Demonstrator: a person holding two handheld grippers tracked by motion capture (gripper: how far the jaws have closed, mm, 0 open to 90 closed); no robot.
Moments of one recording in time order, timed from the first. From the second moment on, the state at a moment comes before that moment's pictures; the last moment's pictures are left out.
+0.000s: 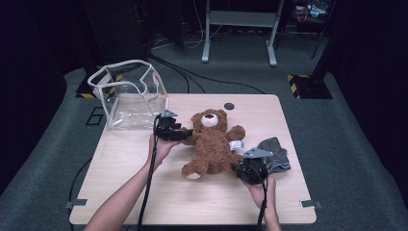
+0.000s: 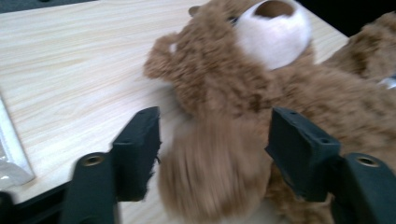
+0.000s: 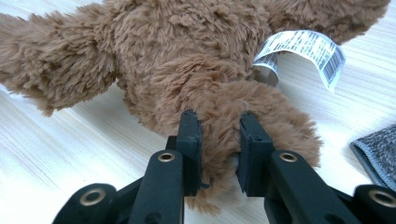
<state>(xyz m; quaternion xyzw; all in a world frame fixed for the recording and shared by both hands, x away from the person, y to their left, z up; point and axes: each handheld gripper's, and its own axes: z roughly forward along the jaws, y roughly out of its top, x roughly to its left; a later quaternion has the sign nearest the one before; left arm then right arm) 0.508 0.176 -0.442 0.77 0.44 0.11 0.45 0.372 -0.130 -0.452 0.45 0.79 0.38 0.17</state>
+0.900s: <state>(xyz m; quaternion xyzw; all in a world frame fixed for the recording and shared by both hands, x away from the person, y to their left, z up) 0.538 0.078 -0.456 0.77 0.51 0.10 0.36 0.371 -0.115 -0.461 0.43 0.81 0.36 0.18</state>
